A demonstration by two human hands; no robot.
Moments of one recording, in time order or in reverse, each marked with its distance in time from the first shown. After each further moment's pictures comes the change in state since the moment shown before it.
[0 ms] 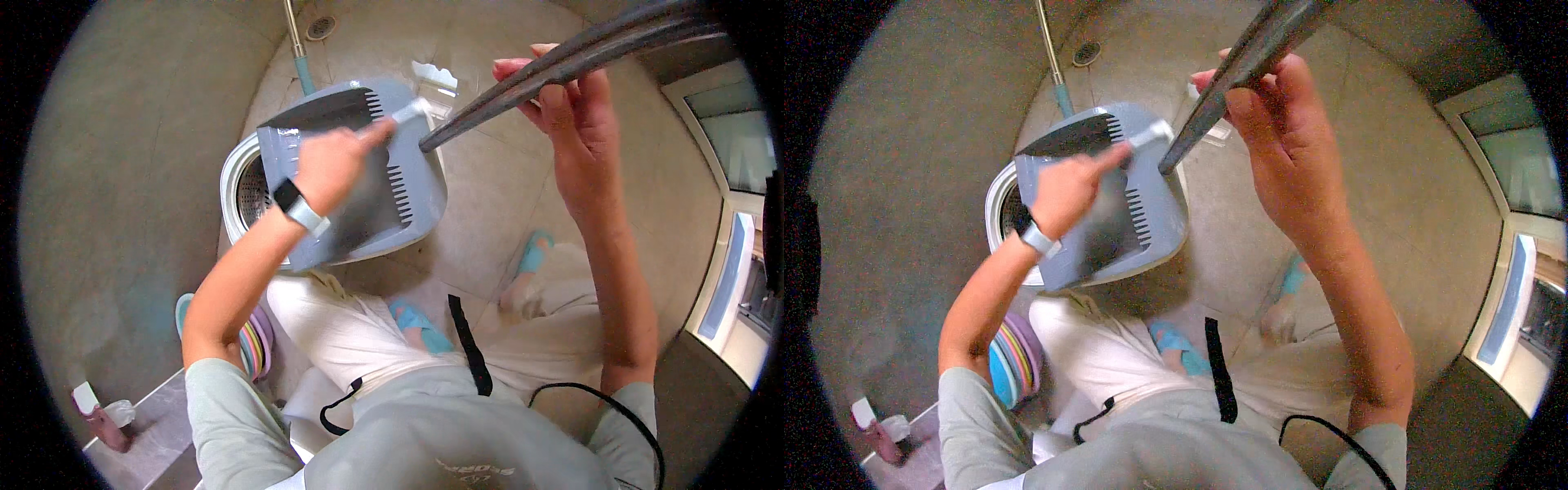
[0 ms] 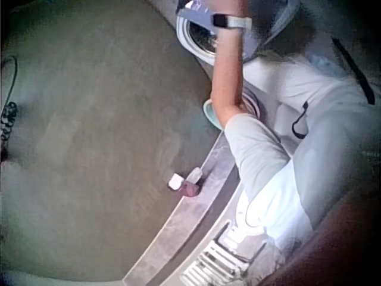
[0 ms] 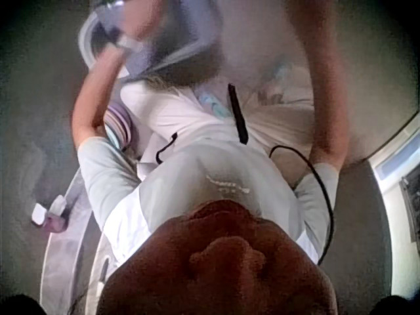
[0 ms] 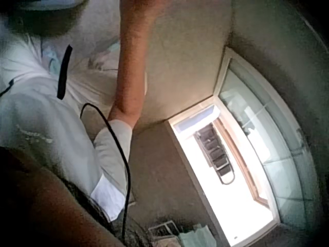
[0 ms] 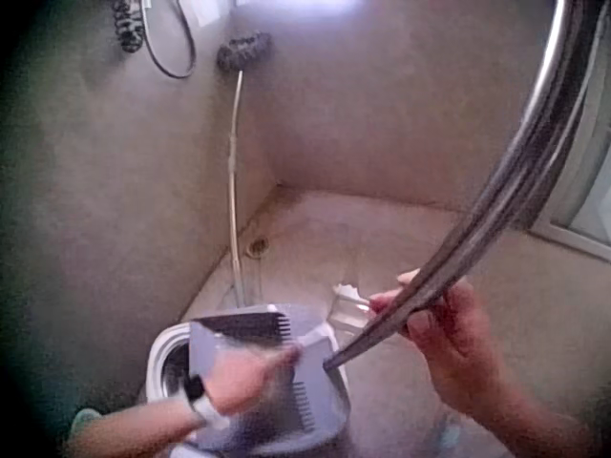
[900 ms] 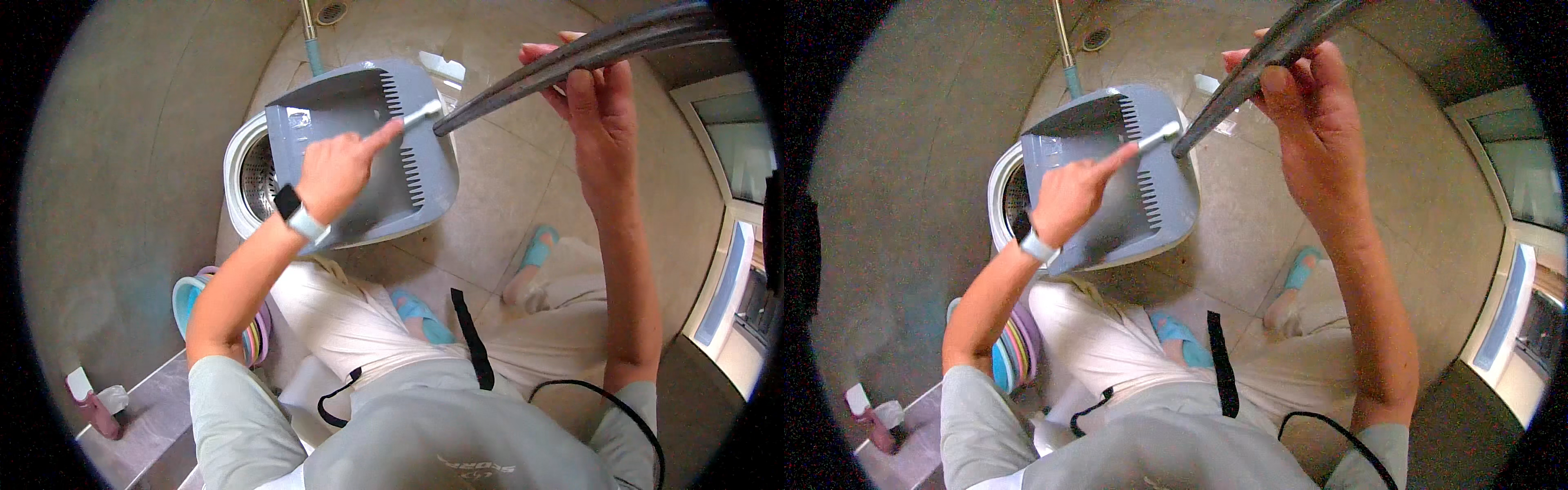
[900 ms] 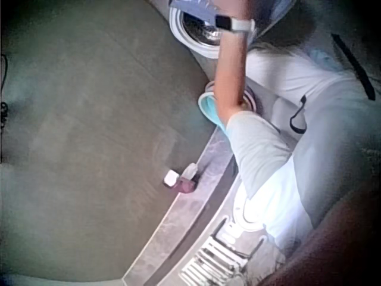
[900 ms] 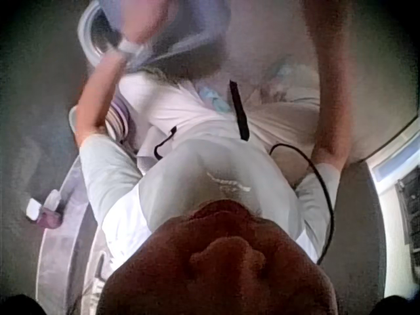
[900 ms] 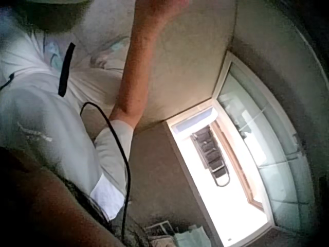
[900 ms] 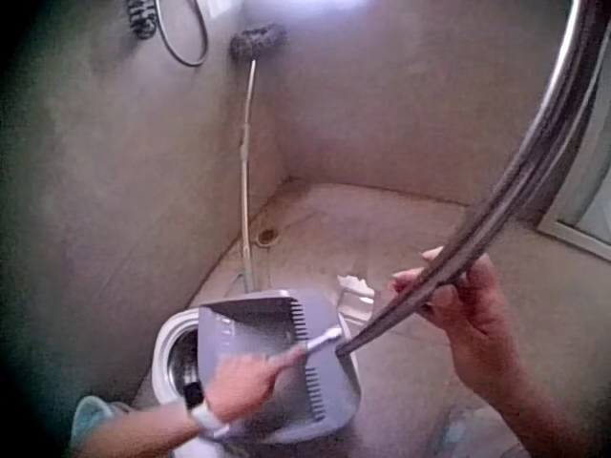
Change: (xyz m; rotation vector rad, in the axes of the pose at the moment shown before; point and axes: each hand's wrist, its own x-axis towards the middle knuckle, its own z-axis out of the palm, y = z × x) left_hand -0.031 0.011 -0.009 -0.039 -0.028 -0.016; right_hand -0.001 -0.003 0.002 -0.032 0.029 0.017
